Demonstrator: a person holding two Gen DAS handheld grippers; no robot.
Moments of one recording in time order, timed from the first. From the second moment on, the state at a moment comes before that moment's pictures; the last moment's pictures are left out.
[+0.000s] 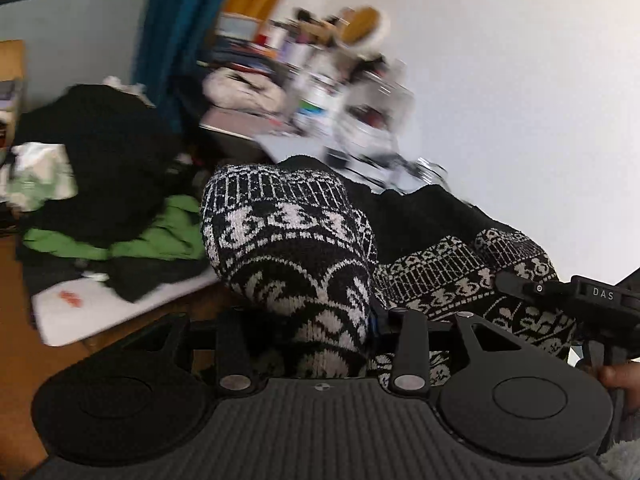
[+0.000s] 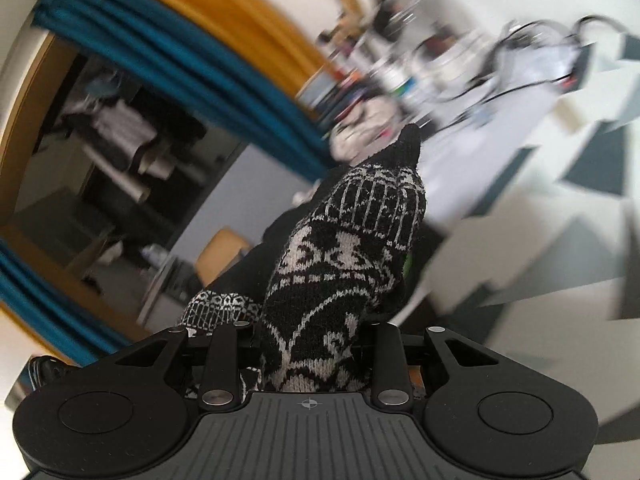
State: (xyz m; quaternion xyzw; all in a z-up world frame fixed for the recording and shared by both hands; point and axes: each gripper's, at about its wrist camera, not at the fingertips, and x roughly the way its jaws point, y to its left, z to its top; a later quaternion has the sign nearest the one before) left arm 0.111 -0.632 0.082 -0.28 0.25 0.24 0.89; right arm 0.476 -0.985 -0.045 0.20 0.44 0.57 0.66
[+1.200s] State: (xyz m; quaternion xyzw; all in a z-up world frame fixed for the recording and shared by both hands) left arm -0.244 -0.286 0.046 -0.40 0.17 0.53 0.73; right arm 0.154 -0.407 -0.052 0.06 0.54 0.74 0.39
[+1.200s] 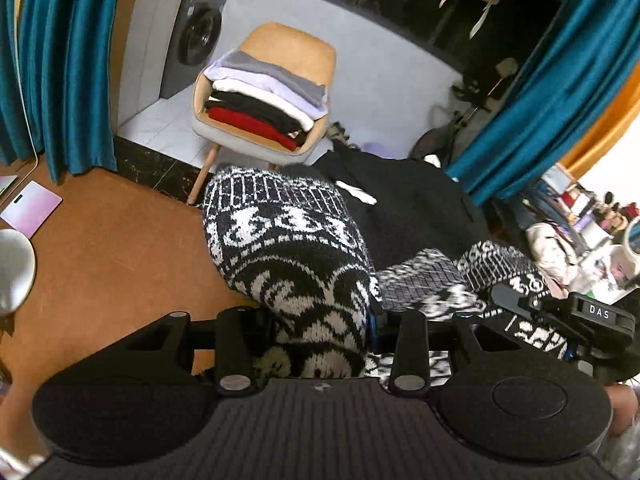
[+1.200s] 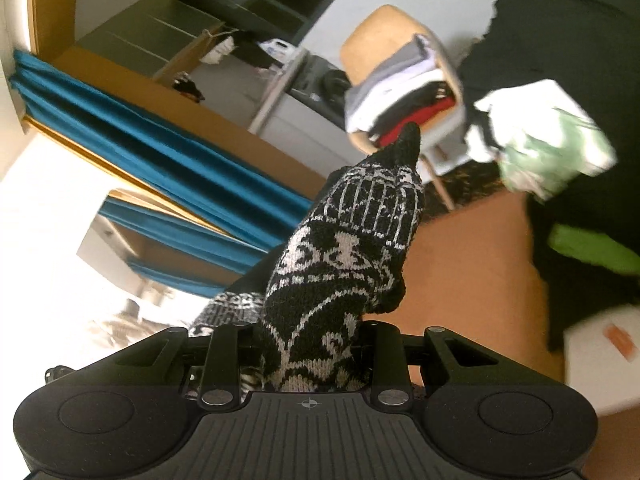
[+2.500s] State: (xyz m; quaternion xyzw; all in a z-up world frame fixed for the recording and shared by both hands) left arm -0.363 0.381 0.032 -0.41 0.16 0.38 0.81; right arm 0.069 0.226 -0.063 0.11 0.54 0.65 0.53
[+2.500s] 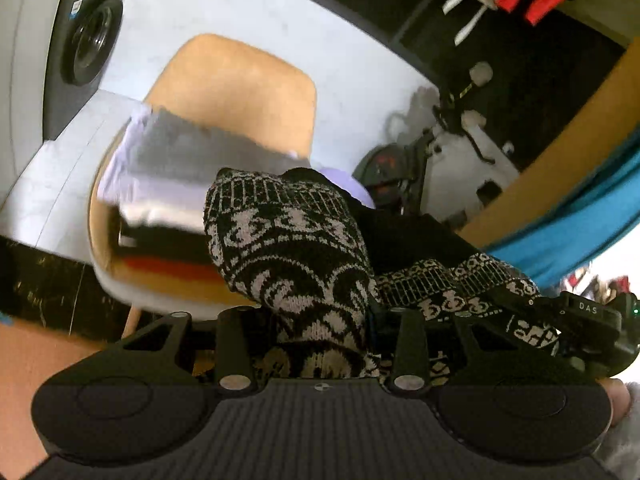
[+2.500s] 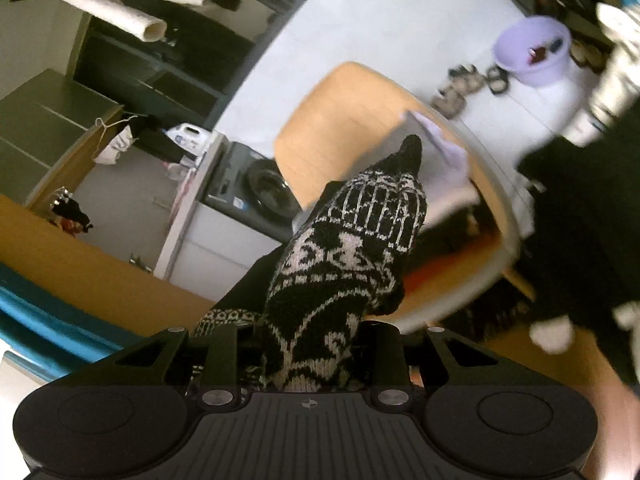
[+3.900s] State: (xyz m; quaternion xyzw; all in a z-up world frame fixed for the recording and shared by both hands) left arm -0.328 0.838 -0.125 -0.42 0.33 0.53 0.66; right arm 0.139 0.744 -0.238 -0.13 0.55 0.55 0.61
